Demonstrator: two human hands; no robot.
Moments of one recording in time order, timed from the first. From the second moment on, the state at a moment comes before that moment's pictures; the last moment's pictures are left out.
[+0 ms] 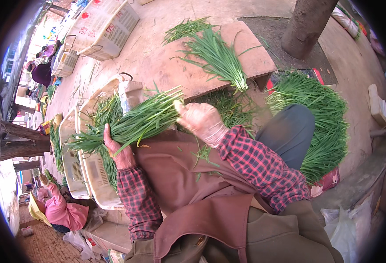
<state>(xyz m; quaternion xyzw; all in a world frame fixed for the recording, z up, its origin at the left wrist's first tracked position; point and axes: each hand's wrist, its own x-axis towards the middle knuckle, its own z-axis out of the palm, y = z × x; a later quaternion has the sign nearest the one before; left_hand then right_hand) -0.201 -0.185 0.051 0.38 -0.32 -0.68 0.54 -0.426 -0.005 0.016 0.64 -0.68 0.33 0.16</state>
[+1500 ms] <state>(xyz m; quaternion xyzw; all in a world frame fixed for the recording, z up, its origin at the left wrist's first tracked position) -0.171 -0.225 0.026 0.37 -0.22 -0.77 0.48 -0.446 -0.034 0.002 0.24 -0.54 0.64 -0.50</state>
